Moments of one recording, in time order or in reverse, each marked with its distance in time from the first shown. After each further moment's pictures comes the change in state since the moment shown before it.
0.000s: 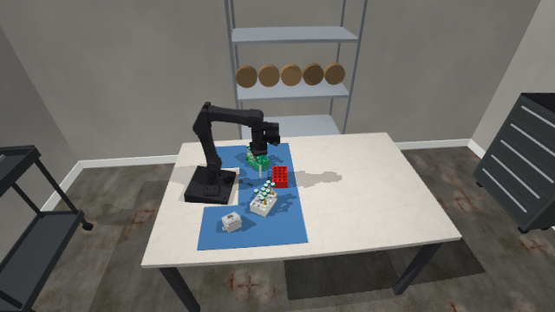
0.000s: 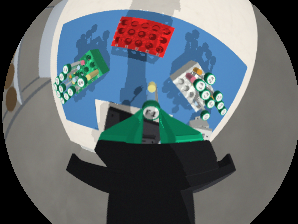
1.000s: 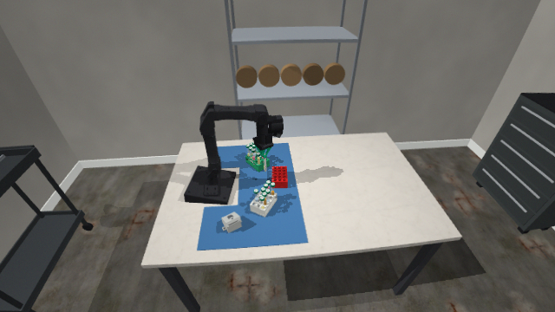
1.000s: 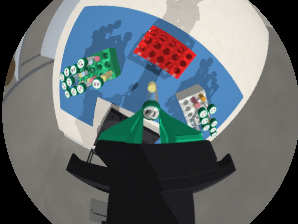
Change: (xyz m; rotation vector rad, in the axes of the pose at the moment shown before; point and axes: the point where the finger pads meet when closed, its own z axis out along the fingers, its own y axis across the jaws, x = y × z) arm -0.036 0.037 -0.003 0.008 -0.012 -0.250
